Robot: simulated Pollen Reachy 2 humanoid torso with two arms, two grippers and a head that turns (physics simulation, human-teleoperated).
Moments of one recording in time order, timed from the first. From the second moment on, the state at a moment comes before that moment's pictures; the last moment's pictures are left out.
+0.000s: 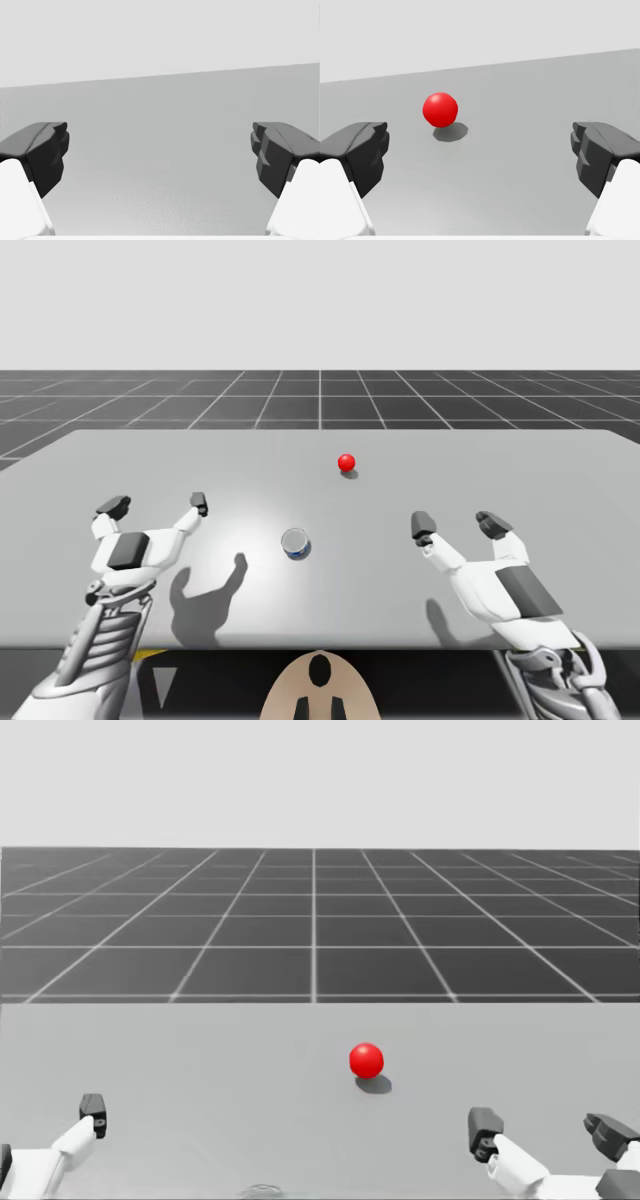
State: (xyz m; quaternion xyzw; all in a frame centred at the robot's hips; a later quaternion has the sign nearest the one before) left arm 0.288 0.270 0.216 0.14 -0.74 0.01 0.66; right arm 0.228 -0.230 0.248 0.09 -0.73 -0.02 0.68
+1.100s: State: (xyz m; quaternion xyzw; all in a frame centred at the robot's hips) left arm 0.286 0.269 0.219 0.14 -0.75 0.00 0.65; right arm 0.228 -0.226 0.245 0.09 -0.74 -0.02 0.67
